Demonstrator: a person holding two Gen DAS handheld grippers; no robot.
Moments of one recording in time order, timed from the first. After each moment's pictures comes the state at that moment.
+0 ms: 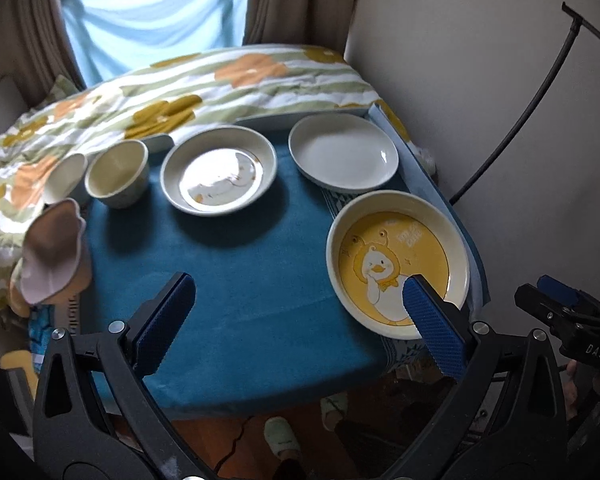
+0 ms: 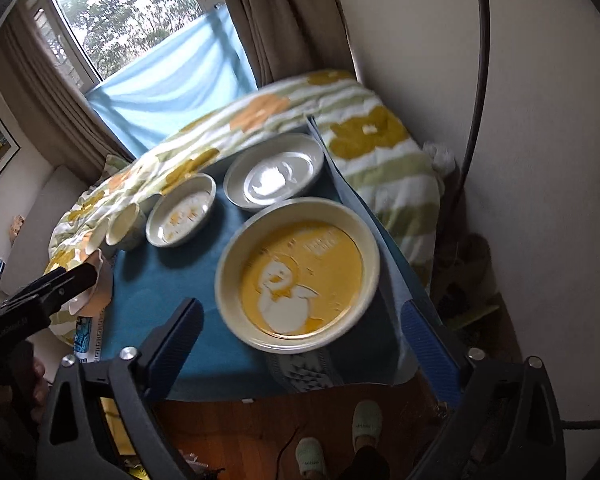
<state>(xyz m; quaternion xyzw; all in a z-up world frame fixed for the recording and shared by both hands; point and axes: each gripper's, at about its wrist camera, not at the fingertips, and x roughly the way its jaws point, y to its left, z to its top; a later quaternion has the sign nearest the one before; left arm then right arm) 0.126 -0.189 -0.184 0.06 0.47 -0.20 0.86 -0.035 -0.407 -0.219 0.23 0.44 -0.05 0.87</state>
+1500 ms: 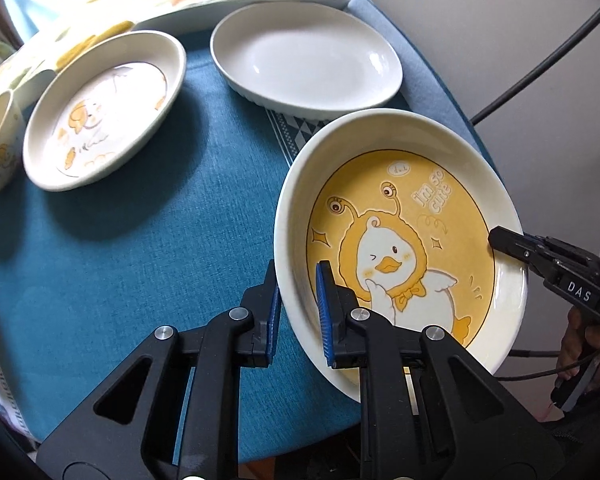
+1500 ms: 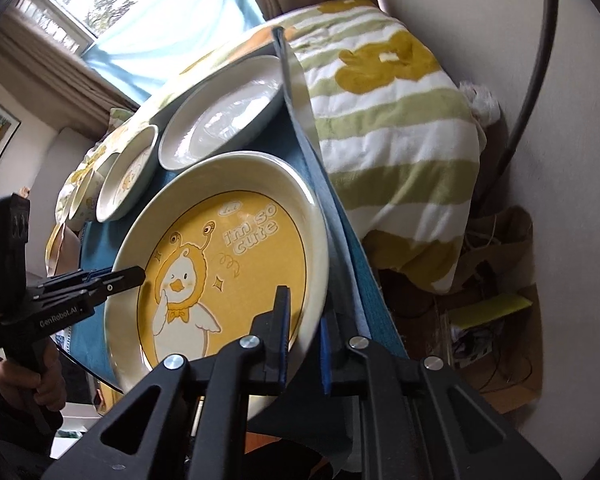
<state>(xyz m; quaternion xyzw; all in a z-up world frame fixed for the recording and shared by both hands) 0.161 -0.289 -0.308 0.07 0.58 -0.26 0.77 0.050 -0.461 -0.313 0.22 0.50 0.03 0.84</state>
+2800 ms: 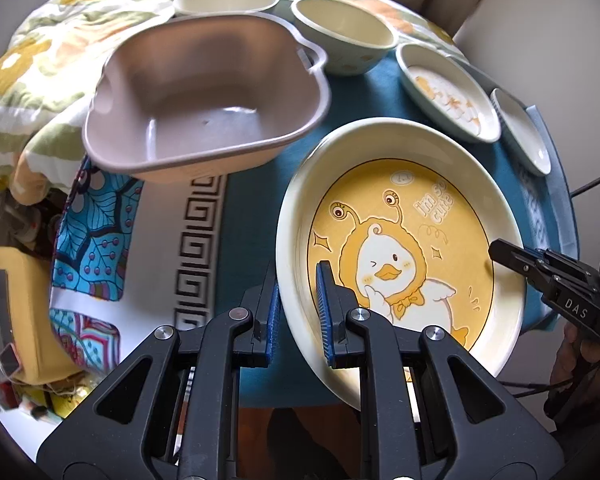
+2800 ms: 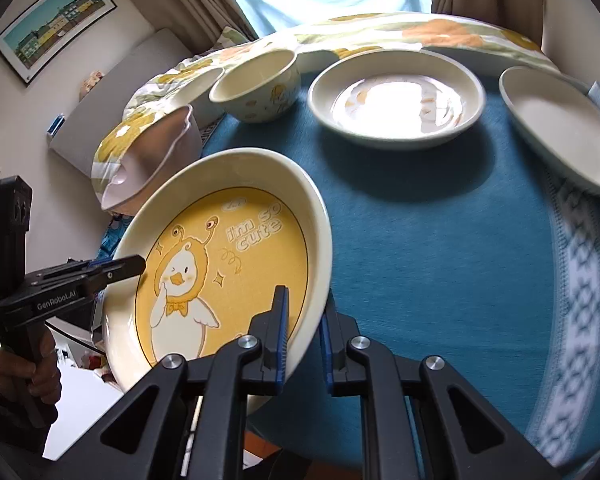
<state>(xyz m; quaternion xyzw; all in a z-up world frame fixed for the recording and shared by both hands) 0.163 0.080 -0.317 -0.05 0.56 -0.11 0.82 0.121 -0.160 -0.312 0.11 0.51 0.18 0.84</state>
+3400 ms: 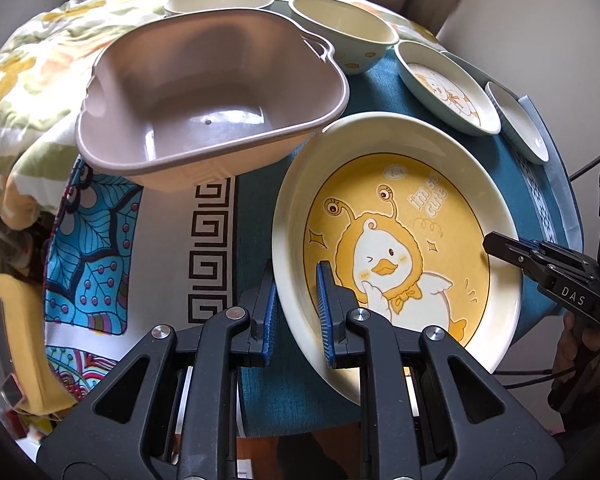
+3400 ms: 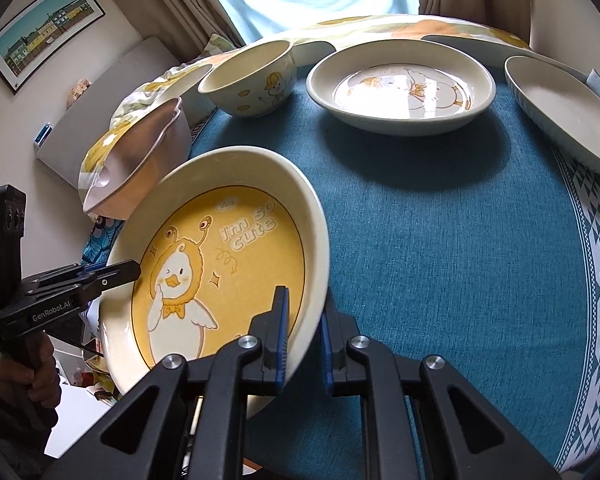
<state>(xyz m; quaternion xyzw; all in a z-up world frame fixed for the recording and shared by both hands) 0.168 0.092 -0.334 -0.04 0.54 -0.14 0.83 0.119 -0.145 -0.327 0.11 0.50 0.15 0.85</state>
